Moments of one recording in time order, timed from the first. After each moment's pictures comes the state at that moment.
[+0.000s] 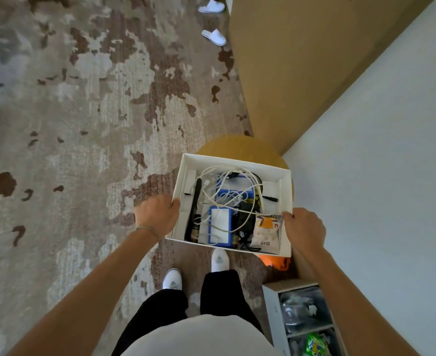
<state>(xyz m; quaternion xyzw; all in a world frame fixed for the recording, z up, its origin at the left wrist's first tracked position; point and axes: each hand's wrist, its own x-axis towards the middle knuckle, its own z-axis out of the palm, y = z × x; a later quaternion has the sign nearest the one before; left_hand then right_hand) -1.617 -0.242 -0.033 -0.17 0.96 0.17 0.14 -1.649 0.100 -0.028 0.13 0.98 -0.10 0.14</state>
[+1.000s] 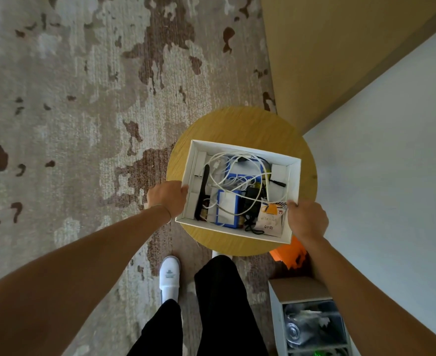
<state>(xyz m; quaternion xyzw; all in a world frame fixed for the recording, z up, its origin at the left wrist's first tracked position) -1.763 -0.172 -0.223 -0.15 0.95 0.07 0.26 -1.791 0.158 -0.228 0.15 0.96 -0.09 0.21</state>
